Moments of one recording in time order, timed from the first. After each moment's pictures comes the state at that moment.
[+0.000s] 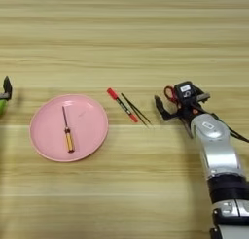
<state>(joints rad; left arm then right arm) -0.31 0.20 0.23 0.49 -0.09 -0.20 0.02 -0.28 -0.39 -0.06 0.29 0.03 0.12 0.36</state>
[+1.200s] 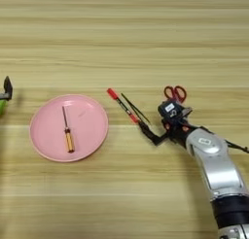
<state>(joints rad) -0.31 0.20 0.22 0.49 -0.09 -0.20 0.02 -0.15 -0.42 0.03 0.14 0.04 0.16 0.58</state>
